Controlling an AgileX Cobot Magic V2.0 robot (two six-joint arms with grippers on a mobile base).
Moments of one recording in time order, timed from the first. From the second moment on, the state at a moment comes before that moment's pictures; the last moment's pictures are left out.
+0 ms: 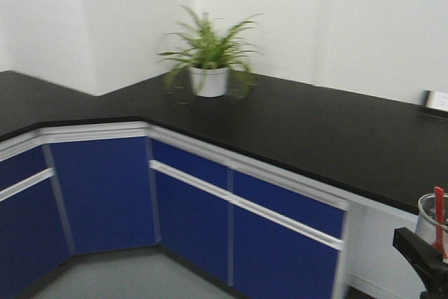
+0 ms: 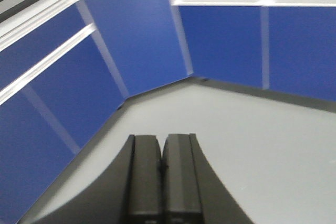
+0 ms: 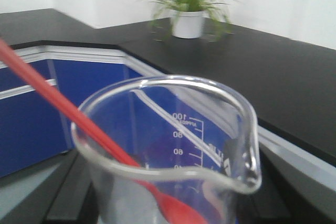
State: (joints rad) left arm -0.04 -0.02 0.03 0.07 0.43 0.17; right arm 0.08 0.79 -0.50 -1.34 -0.25 1.28
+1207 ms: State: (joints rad) left arm -0.04 -0.02 0.03 0.07 0.43 0.17; right arm 0.08 0.79 -0.50 -1.34 -0.25 1.28
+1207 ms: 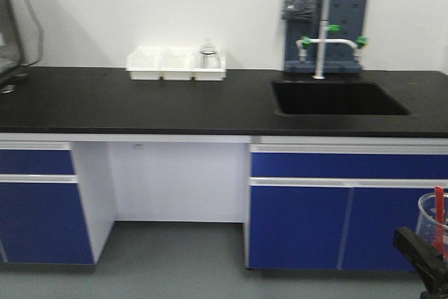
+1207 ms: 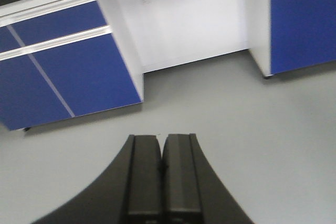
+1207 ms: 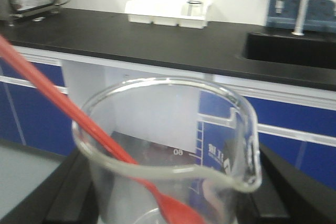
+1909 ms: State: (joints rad) left arm -0.04 -0.02 0.03 0.07 0.43 0.17; right arm 0.08 0.79 -0.50 -1.34 -0.25 1.28
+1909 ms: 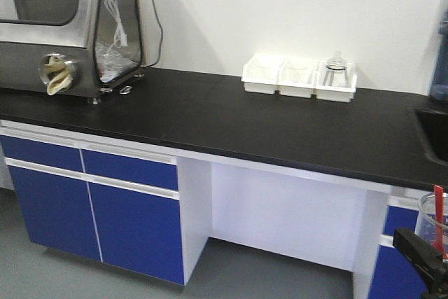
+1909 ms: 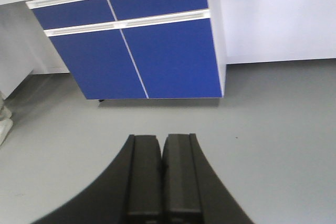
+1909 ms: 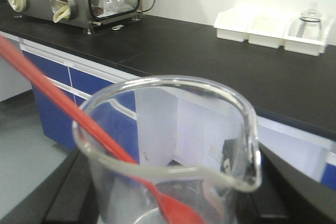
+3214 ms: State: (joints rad) left arm -0.04 -0.02 0.03 0.07 0.43 0.17; right arm 0.08 0.79 -0.50 -1.34 -0.25 1.28
